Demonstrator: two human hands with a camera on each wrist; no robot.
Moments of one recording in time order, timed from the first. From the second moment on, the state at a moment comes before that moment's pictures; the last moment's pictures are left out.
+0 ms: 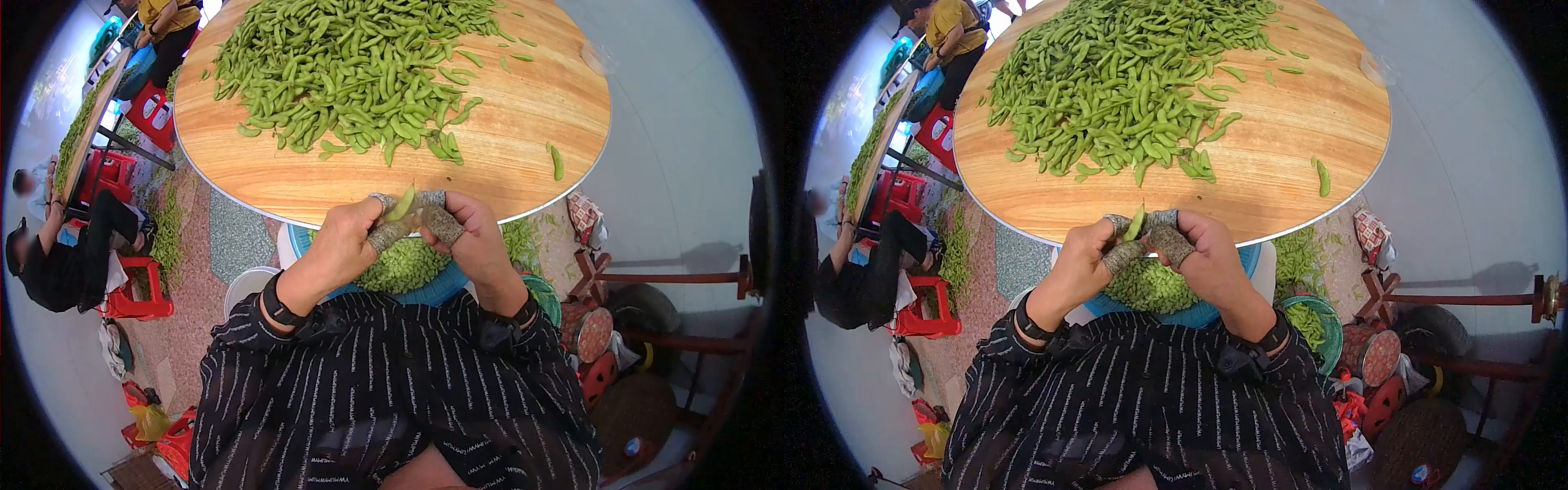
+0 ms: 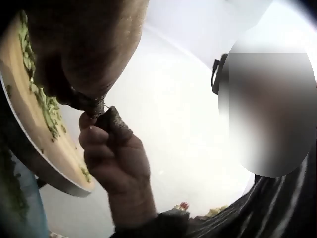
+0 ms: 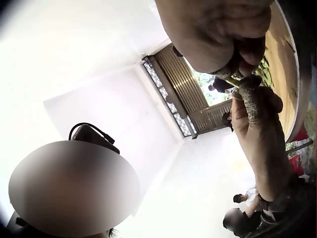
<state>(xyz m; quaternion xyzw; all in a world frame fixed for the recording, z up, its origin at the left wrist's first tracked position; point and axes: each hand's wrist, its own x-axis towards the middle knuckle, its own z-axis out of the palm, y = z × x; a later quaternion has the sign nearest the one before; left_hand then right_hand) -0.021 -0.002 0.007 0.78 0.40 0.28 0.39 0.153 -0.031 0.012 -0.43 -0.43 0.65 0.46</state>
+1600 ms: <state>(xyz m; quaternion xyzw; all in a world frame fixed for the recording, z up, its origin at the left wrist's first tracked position) -0.015 -0.007 -0.017 0.56 0.31 0.43 0.64 0.144 -0.028 -0.011 -0.38 -0.63 0.50 0.45</state>
